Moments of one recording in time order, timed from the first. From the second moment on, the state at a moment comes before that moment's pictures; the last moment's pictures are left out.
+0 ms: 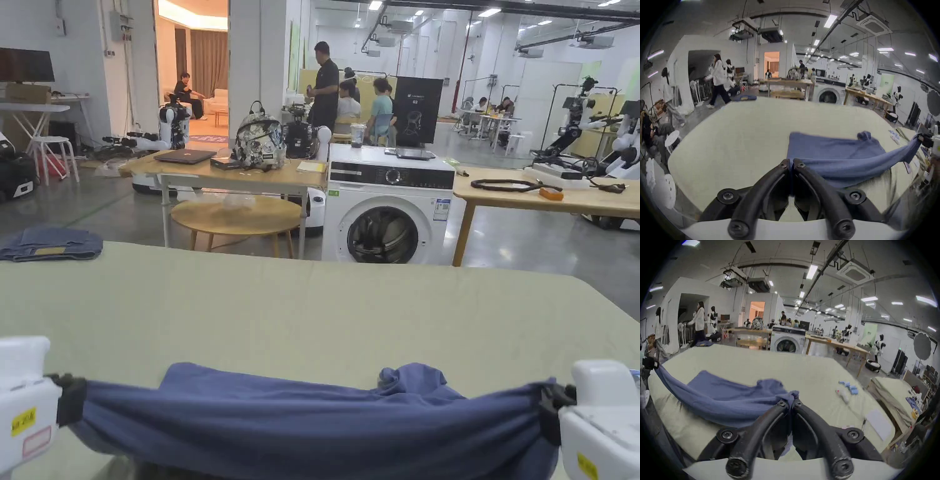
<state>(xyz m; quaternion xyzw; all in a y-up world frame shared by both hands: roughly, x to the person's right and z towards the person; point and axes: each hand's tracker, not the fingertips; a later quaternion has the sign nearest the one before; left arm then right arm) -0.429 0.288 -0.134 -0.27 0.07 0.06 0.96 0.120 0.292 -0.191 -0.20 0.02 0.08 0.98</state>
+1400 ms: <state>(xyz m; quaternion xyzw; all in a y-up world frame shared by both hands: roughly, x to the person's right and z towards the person) -0.396 0.211 -0.131 -0.33 0.05 0.06 0.94 0.091 0.210 -0.164 -0.28 0.02 0.02 0.96</state>
